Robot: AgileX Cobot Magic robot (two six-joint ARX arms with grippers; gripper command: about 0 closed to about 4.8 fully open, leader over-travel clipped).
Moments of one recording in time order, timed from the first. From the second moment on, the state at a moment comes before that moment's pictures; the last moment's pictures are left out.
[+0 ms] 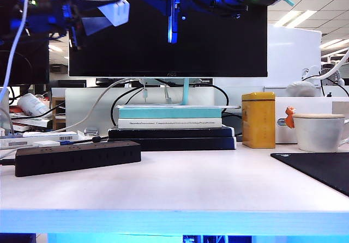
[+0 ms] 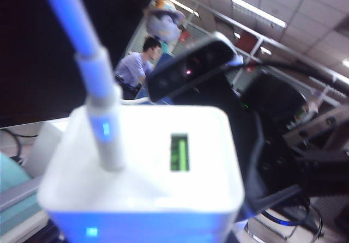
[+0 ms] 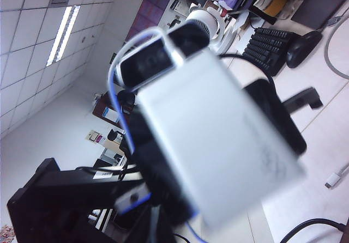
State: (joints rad) left arm -0.13 1.80 1.00 1.29 1.04 -0.88; right arm 0.46 1.95 1.56 0.58 -1.10 1.16
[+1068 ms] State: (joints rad) left arm -0.15 1.80 1.01 1.37 1.00 -0.94; right arm 0.45 1.94 1.56 0.56 -1.08 1.14
